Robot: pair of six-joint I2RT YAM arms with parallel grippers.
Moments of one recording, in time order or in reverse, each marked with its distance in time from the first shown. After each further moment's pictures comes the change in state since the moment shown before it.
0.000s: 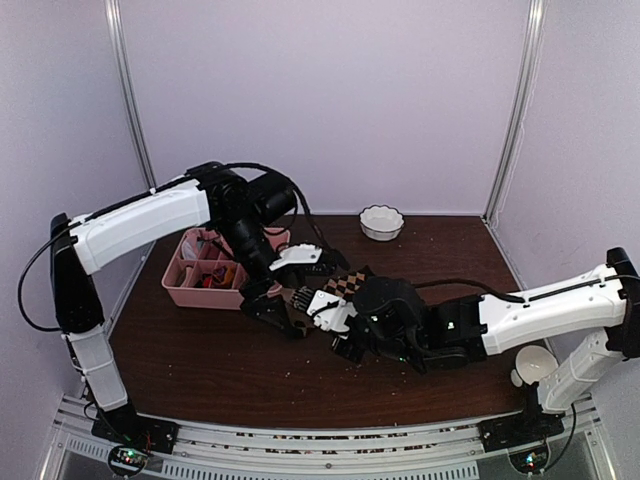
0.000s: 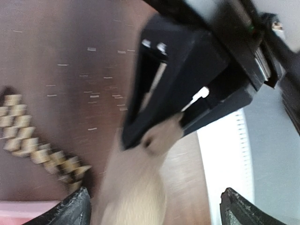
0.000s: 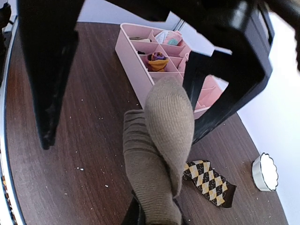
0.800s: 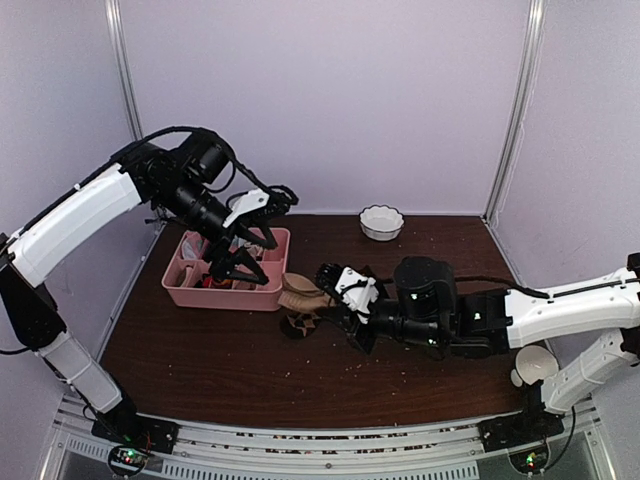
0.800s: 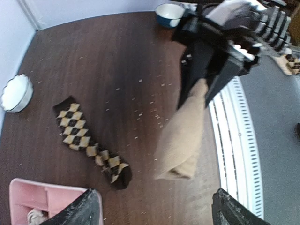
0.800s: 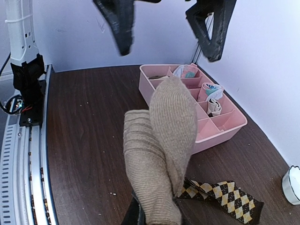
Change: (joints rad) left arm 0.167 -0.267 -0.063 0.144 0.011 -0.040; right arm -0.072 -0.134 -0.104 0.153 -0.267 0.109
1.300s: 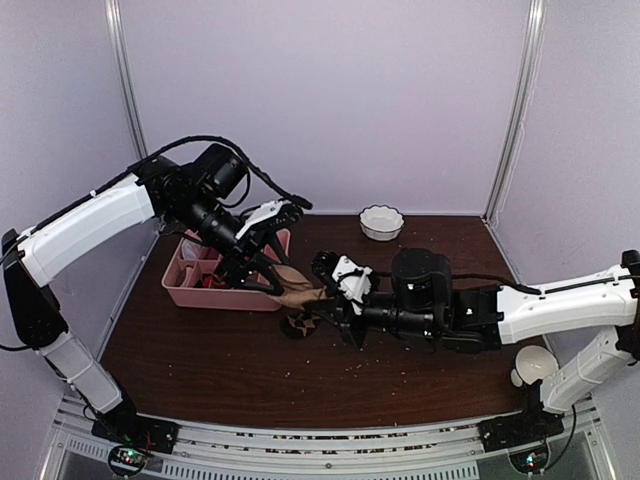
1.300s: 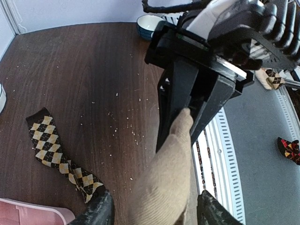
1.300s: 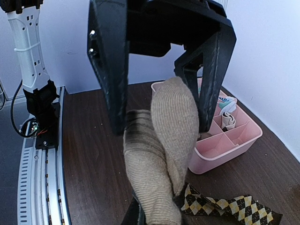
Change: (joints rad) left arm -0.050 0.014 -0.099 0.090 0.161 -0.097; right arm -0.035 0.042 0.027 0.086 -0.110 0.073
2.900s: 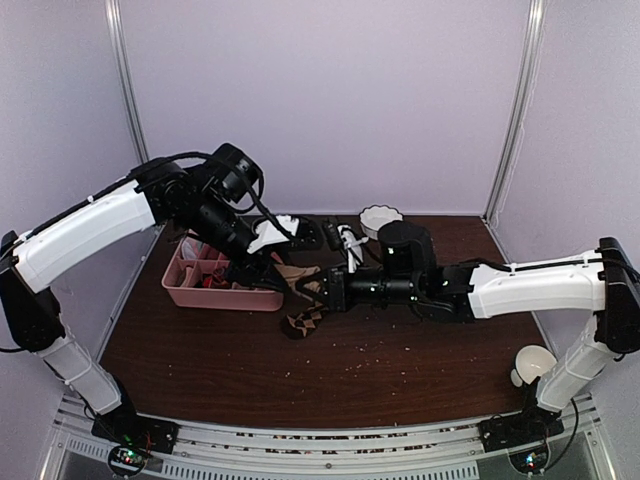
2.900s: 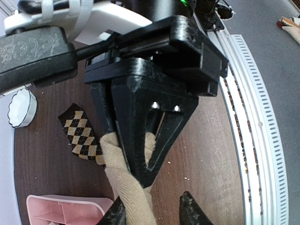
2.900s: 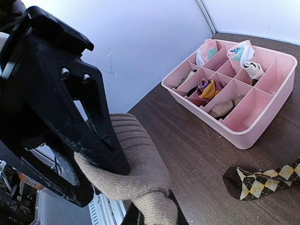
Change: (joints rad) left arm -0.121 -0.013 0.011 0.040 -0.317 0.103; right arm -0.182 0.150 0.107 0.036 -0.277 0.638
